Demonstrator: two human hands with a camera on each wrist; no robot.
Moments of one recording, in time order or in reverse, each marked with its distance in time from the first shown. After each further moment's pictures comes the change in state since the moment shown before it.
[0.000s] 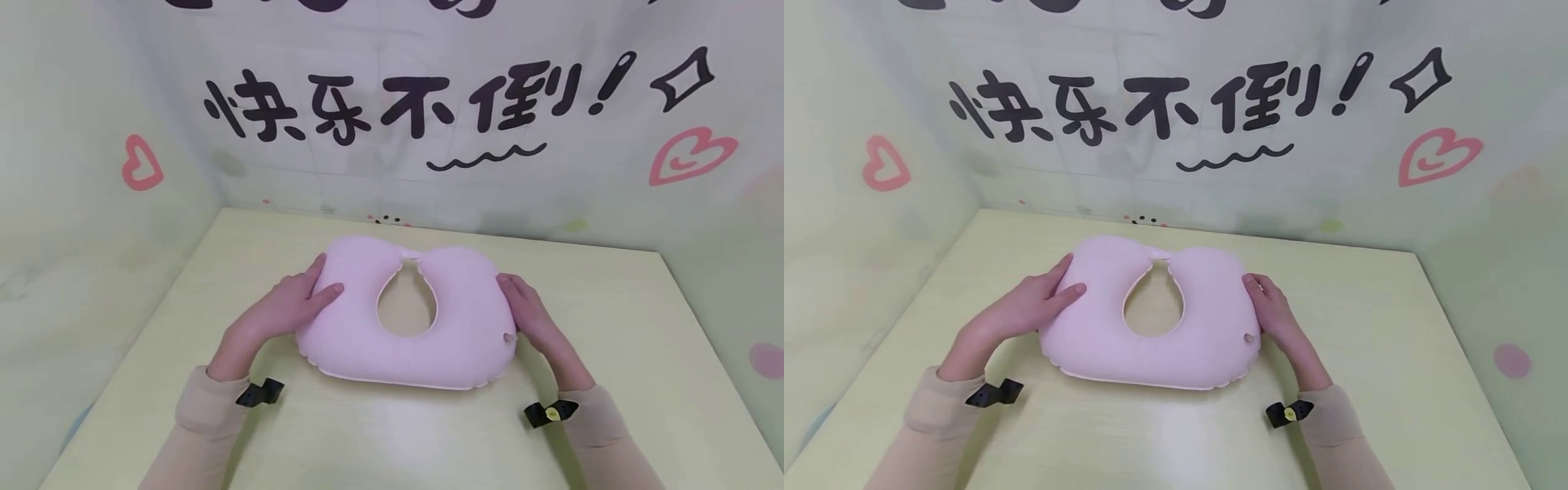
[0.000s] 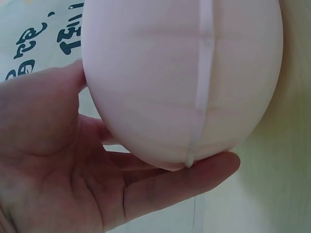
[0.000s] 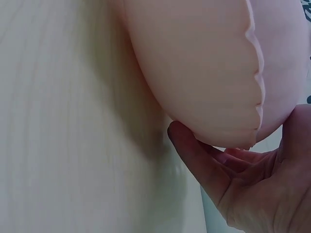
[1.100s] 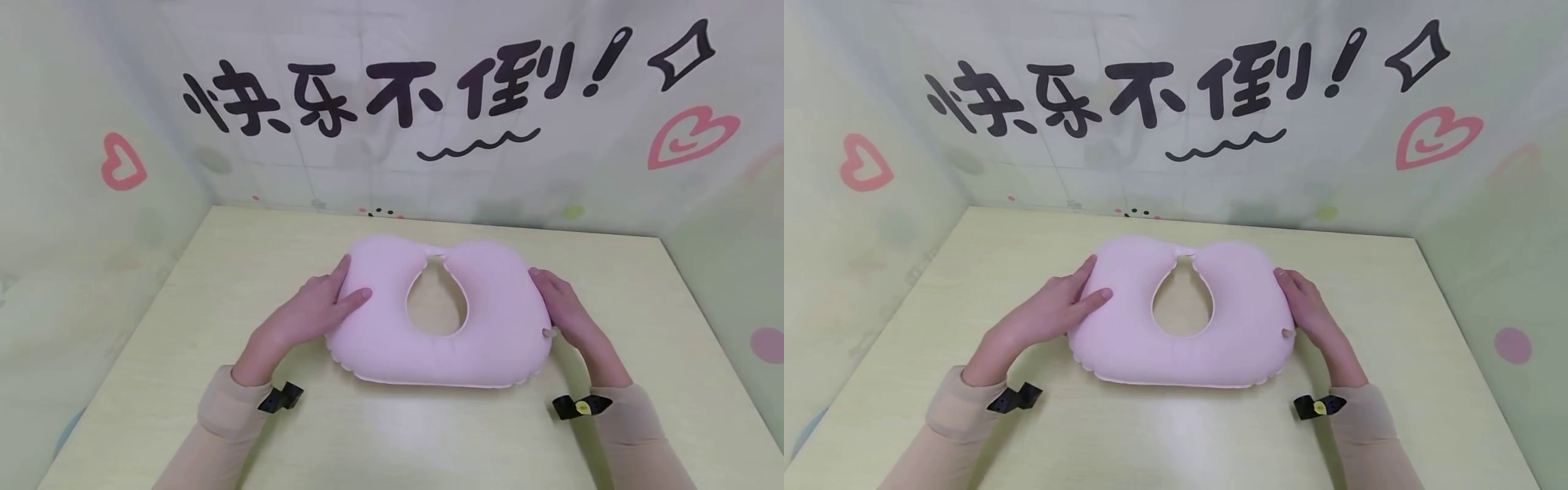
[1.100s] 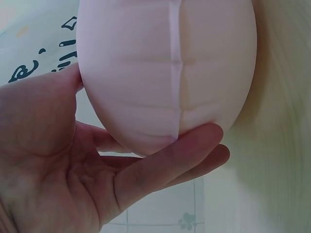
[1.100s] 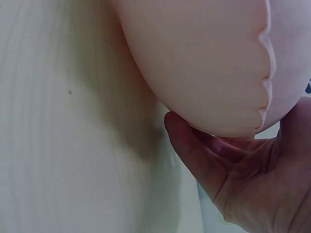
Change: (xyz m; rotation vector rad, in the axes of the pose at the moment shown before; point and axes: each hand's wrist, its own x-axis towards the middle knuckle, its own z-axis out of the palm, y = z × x) left_hand 0.014 0.035 0.032 -0.009 -0.019 0.046; right_hand -0.008 0.026 -0.056 -0.039 0.011 0.001
